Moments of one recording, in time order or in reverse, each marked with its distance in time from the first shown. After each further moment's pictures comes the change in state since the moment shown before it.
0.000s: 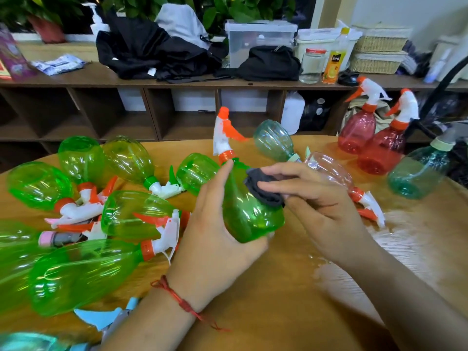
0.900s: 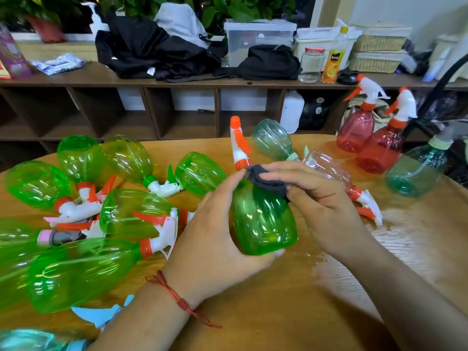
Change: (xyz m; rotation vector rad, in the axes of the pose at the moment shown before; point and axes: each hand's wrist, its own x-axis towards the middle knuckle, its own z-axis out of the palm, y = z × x) left_hand -0.002 0.007 -0.008 0.177 -0.153 0.086; right_hand 0.002 0.006 -0.004 0.082 0.012 0.087
